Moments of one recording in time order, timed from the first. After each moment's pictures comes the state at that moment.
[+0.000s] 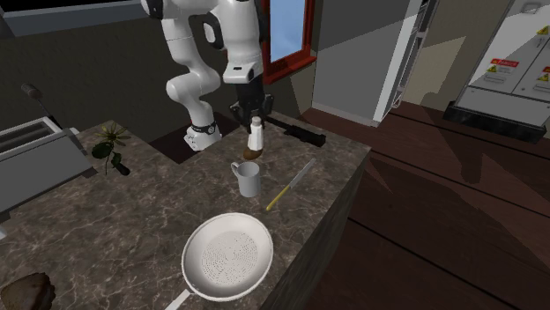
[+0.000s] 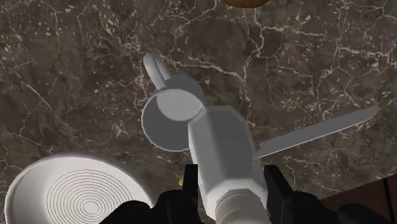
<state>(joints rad) -0.09 -0.21 -0.14 -2.07 0.00 1.95 0.10</state>
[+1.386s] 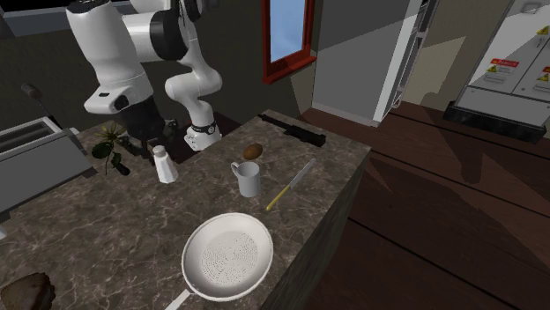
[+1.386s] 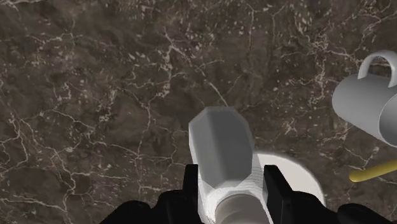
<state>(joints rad) -0.30 -0.04 -0.47 -1.88 0.06 1.90 -0.45</state>
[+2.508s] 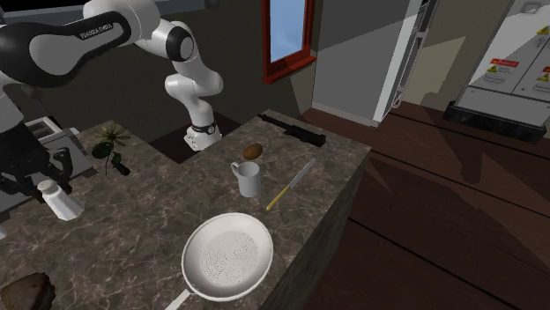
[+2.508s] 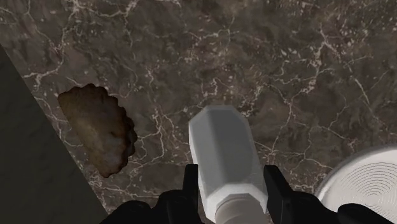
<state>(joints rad) -0.66 0.49 -0.58 -1.23 0.35 1.66 -0.89</state>
